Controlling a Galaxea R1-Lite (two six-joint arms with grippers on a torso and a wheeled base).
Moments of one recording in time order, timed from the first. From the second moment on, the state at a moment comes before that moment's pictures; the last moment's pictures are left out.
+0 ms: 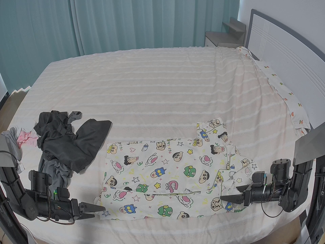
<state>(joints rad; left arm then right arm) 0.10 1.96 -0.06 -0.91 -0.87 -0.38 0.14 2.29 -0.18 -1.46 0.74 0.11</state>
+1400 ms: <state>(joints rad) 0.09 1.96 -0.06 -0.91 -0.87 -0.38 0.07 2.08 -0.02 -1.36 0.78 -0.02</state>
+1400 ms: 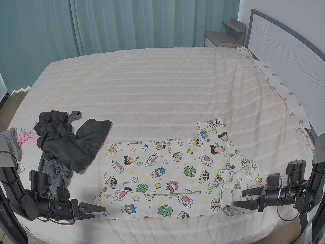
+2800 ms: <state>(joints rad) 0.09 1.98 -0.06 -0.91 -0.86 -0.34 0.25 2.20 -0.25 -1.37 0.61 0.22</state>
